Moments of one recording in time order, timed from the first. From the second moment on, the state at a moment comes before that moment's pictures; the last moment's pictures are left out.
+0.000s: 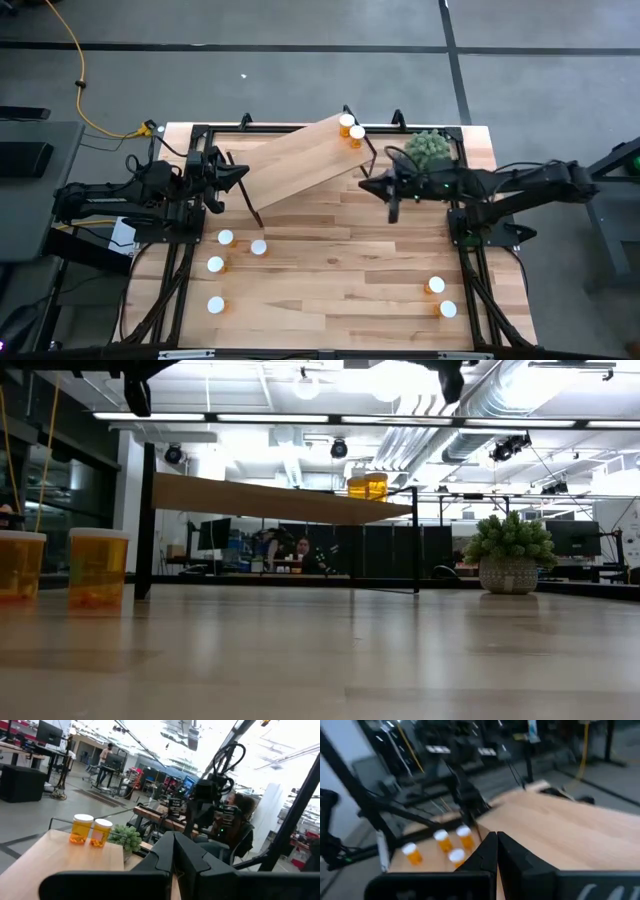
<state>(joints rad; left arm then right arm) 0.17 0.42 0.40 0.20 -0.21 -0.32 0.04 1.01 0.79 0.10 0.15 0.27</state>
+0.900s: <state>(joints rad) 0.17 0.42 0.40 0.20 -0.22 -0.30 0.17 1.07 1.11 -0.90 0.12 0.67</state>
